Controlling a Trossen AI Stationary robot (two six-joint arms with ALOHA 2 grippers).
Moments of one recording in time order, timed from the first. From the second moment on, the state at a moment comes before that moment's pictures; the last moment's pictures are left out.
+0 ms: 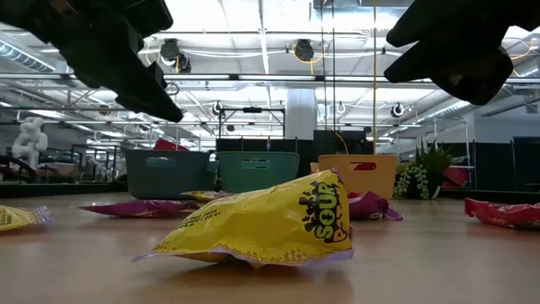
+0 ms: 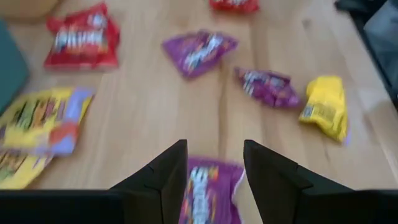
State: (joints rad) left arm -0.44 1.37 0.63 0.03 -0.28 -0.38; right arm 0.68 1.61 0.88 0.04 0.57 0.96
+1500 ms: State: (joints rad) left arm -0.50 1.79 0.44 0.68 -0.34 -0.48; right arm 0.68 1.61 0.88 0.08 0.57 0.95
